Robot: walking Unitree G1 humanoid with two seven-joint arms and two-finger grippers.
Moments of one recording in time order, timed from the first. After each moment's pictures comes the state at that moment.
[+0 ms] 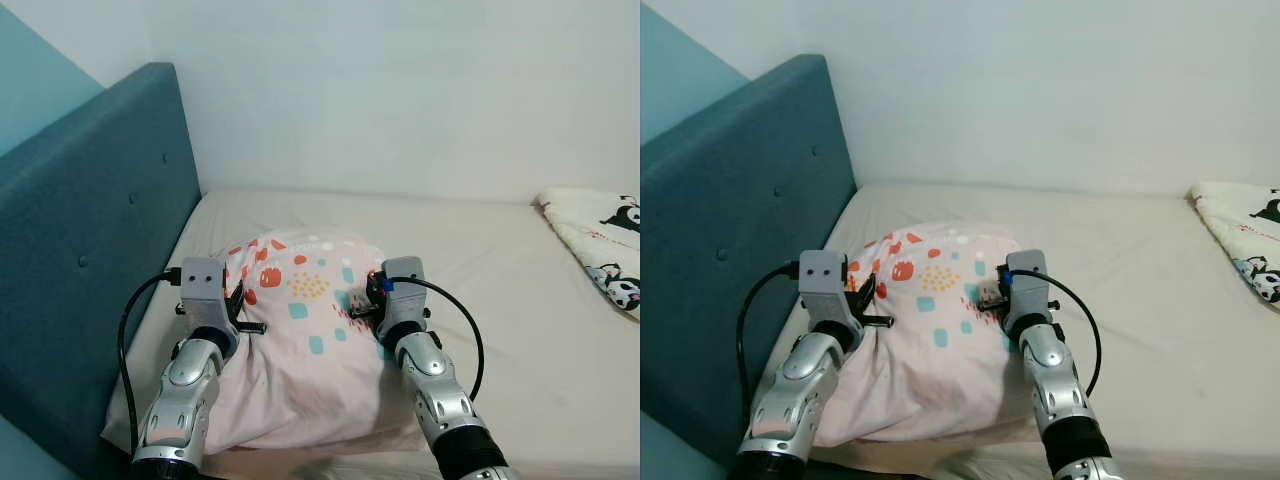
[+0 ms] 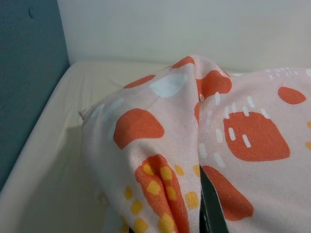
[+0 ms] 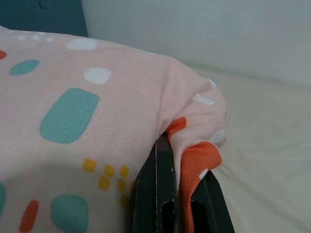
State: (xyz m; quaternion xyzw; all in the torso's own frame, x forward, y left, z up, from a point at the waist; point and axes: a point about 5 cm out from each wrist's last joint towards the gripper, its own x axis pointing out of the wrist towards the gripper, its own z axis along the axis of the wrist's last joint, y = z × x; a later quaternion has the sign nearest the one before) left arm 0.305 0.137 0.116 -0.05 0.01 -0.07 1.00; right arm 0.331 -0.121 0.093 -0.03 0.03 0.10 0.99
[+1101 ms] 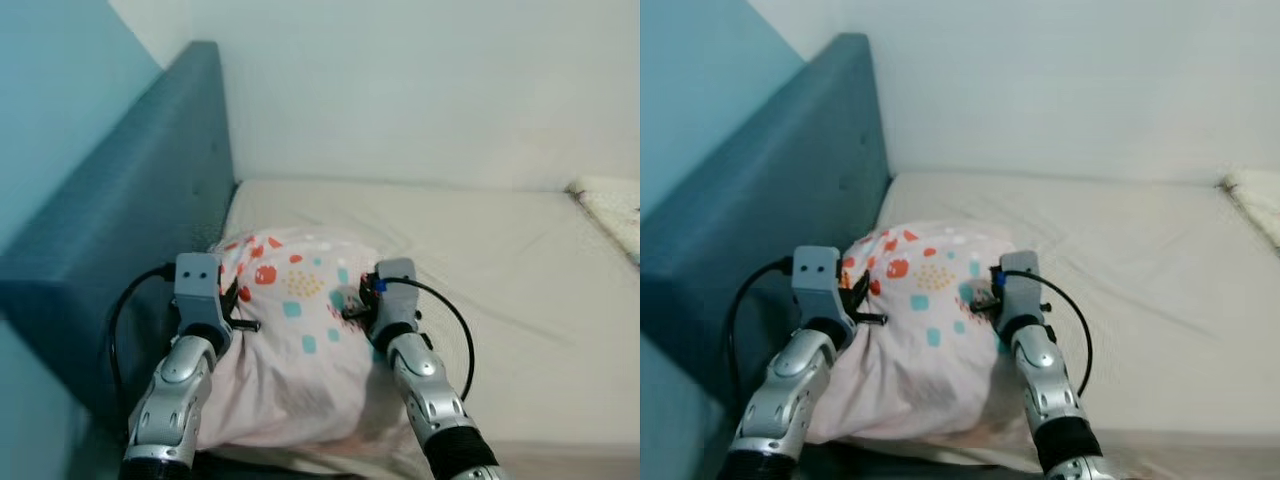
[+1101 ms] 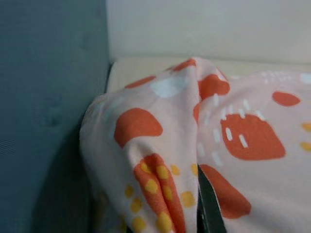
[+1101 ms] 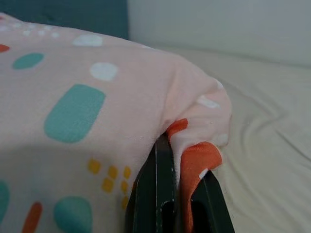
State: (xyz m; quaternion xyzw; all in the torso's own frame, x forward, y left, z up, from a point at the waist) left arm 0.304 0.138 0.123 -0.03 0.00 -0.07 1.00; right arm 0.331 -0.116 0.090 -0.02 0.04 0.10 0.99
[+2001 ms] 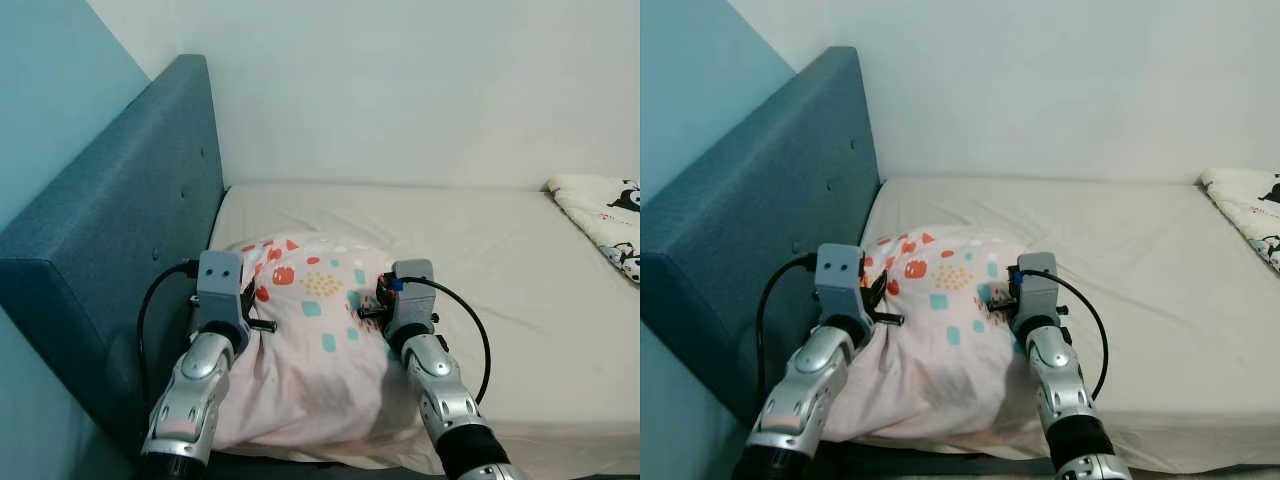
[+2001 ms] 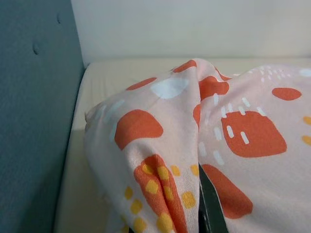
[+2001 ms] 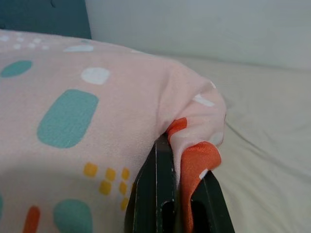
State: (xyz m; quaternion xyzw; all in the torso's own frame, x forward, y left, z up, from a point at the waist) left arm 0.310 0.120 0.123 -0.02 0.01 -0.08 1.00; right arm 0.336 -0.133 0.093 -0.02 0.03 0.07 1.00
